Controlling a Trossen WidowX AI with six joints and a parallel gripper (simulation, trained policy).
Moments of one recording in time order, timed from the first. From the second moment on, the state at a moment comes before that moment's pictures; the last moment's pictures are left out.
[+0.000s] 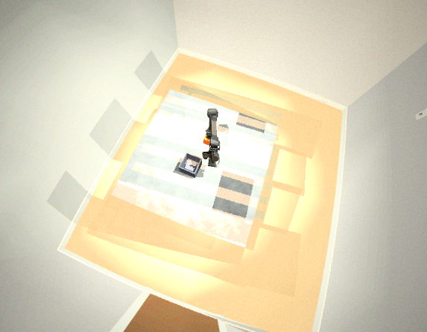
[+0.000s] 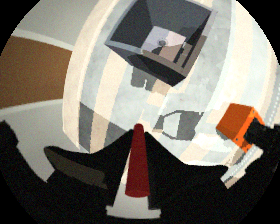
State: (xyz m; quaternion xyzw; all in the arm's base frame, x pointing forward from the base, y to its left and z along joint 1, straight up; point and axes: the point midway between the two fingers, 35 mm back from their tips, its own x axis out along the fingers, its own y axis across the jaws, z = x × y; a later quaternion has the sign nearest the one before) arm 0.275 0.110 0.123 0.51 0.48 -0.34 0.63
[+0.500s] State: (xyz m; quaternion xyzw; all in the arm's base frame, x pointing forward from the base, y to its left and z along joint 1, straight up) arm 0.291 0.059 0.134 0.50 0.46 -0.37 0.64
